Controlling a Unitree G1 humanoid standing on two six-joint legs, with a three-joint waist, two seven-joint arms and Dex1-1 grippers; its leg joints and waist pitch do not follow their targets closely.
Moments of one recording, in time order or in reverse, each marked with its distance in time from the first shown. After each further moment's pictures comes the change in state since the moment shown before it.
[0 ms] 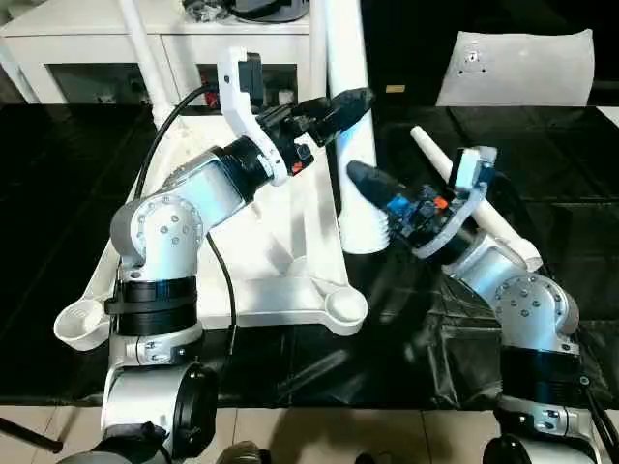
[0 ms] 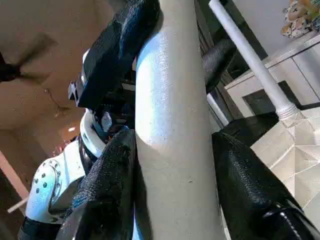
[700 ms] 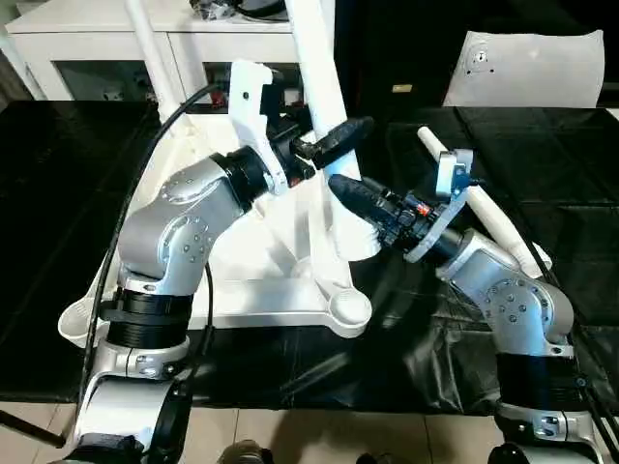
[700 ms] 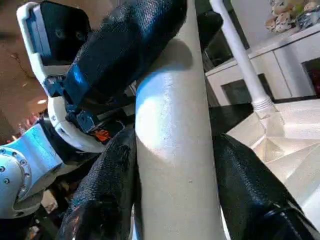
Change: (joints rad) left arm 0.065 0.122 -0.225 -0.022 0.238 -0.304 -0.148; right arm 0.019 -0.026 0.101 -0.026 -0.110 -0.102 -0.045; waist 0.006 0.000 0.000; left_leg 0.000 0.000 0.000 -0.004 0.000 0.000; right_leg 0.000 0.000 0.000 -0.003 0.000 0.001
